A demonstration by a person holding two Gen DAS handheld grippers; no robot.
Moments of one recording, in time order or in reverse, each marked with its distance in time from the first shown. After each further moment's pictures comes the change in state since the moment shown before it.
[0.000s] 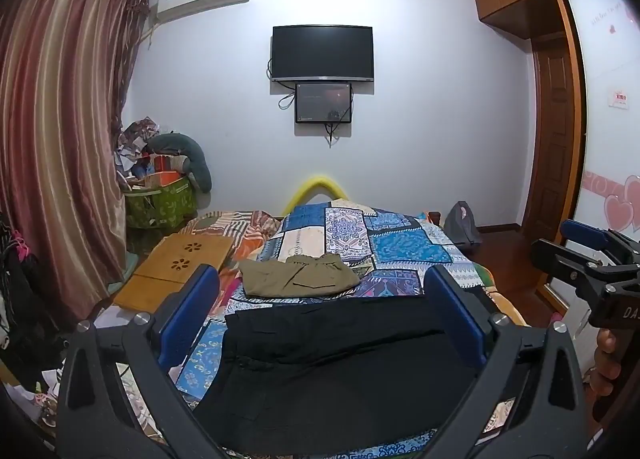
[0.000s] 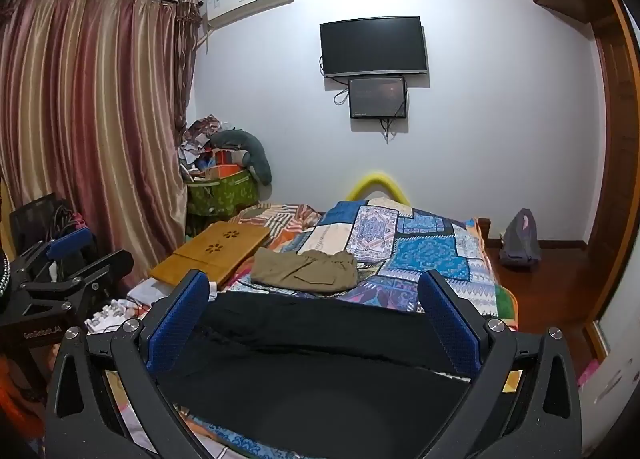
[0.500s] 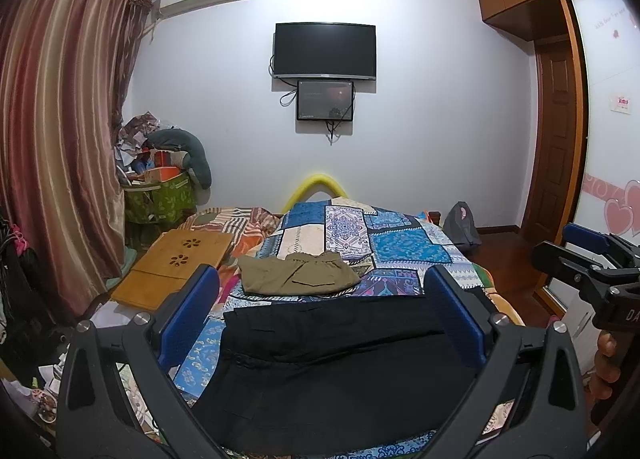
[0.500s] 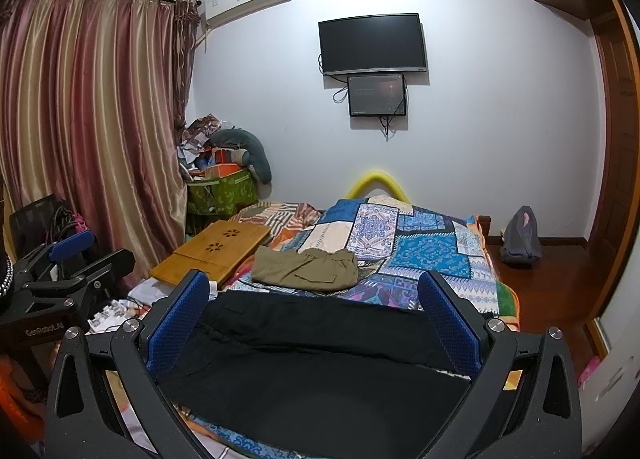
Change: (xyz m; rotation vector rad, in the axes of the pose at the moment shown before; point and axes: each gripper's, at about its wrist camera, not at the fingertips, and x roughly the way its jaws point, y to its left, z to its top) left arm 0.004 0.005 0.002 -0.018 0.006 -0.002; right arm 0.002 -0.001 0.000 0.006 0.007 0.002
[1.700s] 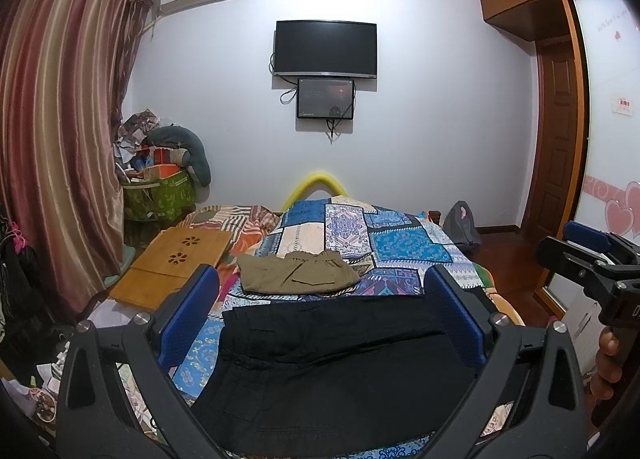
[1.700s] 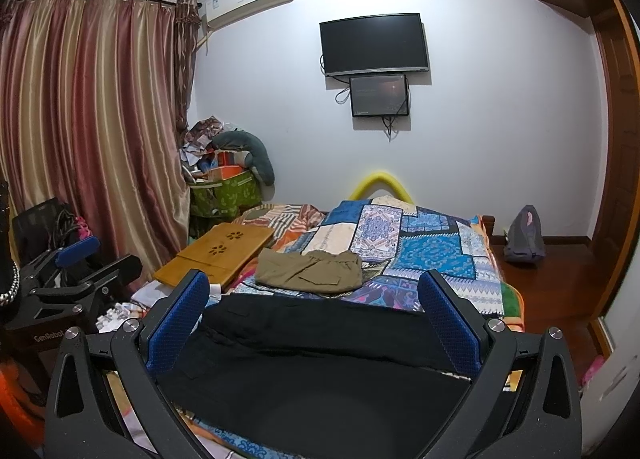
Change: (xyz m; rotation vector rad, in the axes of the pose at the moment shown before) left arm 0.005 0.001 -0.003 -0.003 0.009 -0.002; right arm 0.000 0.003 0.002 0.011 -0.002 0.012
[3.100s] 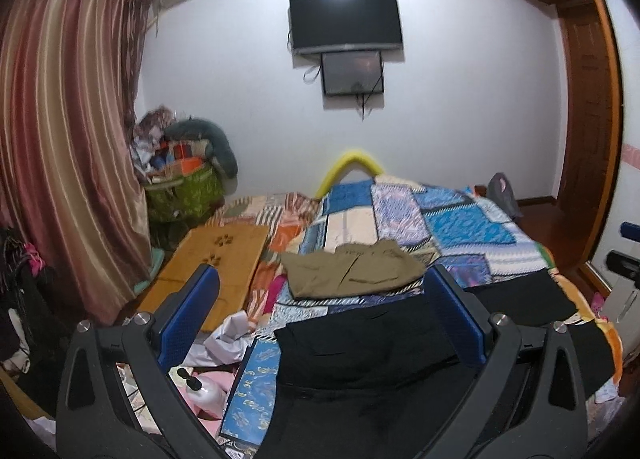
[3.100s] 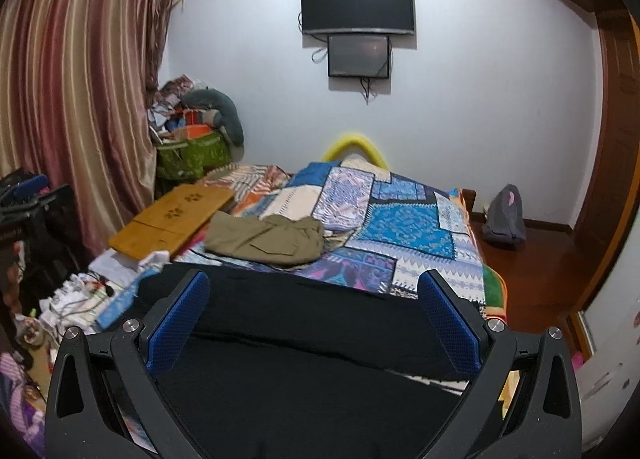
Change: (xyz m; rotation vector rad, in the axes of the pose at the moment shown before) left arm 0.119 0.083 0.013 0.072 0.095 0.106; right arm 0.084 -0.057 -0.021 -0.041 0.149 -0.095
